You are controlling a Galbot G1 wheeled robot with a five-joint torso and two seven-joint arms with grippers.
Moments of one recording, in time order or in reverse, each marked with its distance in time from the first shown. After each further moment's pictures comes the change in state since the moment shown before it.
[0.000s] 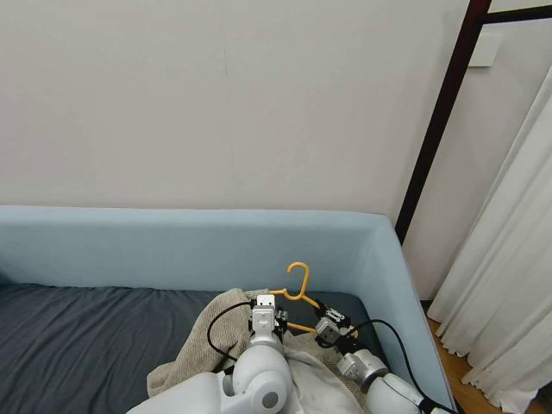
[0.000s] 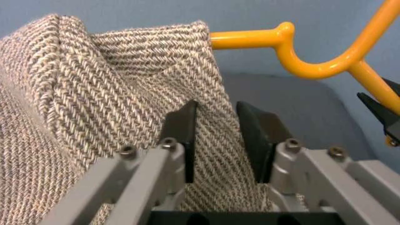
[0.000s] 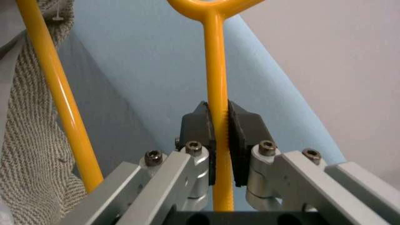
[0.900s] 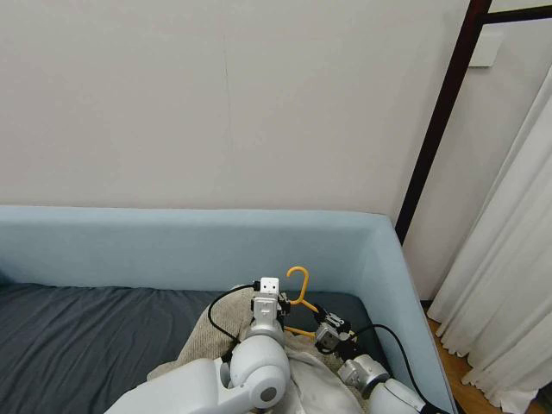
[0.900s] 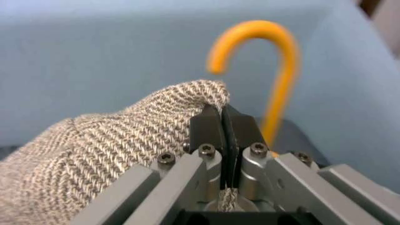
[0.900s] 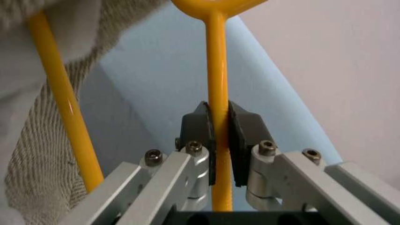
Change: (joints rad) left arm -0.139 0.031 0.108 -0.035 0.107 -0.013 0.129; right arm -0.008 -0.005 -0.001 0.007 -0.023 0.009 -0.003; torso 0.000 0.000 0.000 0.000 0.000
